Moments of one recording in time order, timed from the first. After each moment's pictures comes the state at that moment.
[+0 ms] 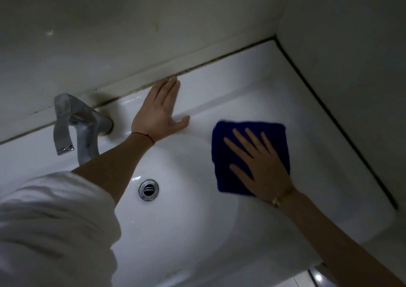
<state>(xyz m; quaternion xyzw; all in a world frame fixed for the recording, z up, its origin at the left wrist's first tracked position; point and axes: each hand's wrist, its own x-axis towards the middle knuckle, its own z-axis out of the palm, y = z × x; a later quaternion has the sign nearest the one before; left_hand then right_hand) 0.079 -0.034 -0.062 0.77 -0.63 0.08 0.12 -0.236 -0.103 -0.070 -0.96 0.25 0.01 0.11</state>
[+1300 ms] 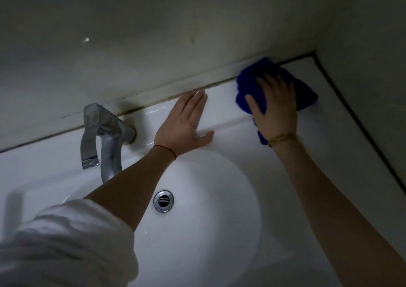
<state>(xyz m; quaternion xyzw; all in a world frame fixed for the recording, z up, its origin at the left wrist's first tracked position) 0.081 -0.035 -0.065 0.76 -0.63 0.08 0.13 -0.093 -0.213 -0.052 -0.90 0.38 -0.17 0.13</state>
